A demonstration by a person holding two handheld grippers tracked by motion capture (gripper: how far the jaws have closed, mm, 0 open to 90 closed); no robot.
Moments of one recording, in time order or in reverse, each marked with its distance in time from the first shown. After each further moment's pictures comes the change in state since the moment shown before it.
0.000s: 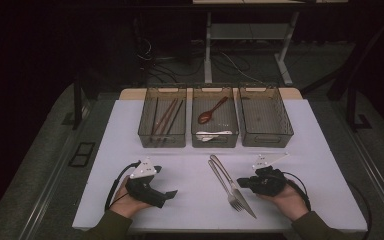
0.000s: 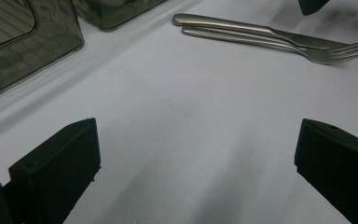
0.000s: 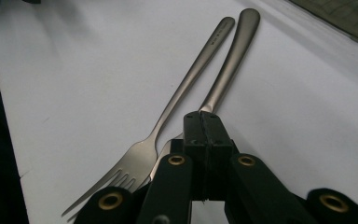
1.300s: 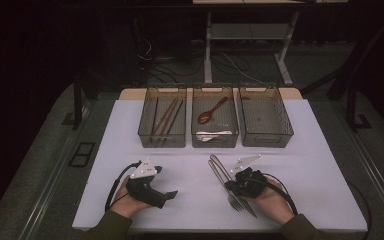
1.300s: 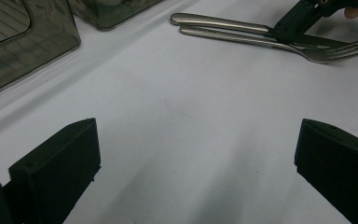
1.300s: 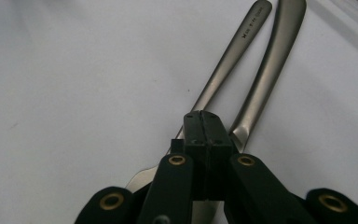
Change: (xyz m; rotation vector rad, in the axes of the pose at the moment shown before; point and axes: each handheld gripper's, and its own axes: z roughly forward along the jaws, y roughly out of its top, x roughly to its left) left arm 0.000 0.000 0.000 0.002 -0.006 0.005; right arm 0.023 0.017 0.037 0.129 -0.079 -0.079
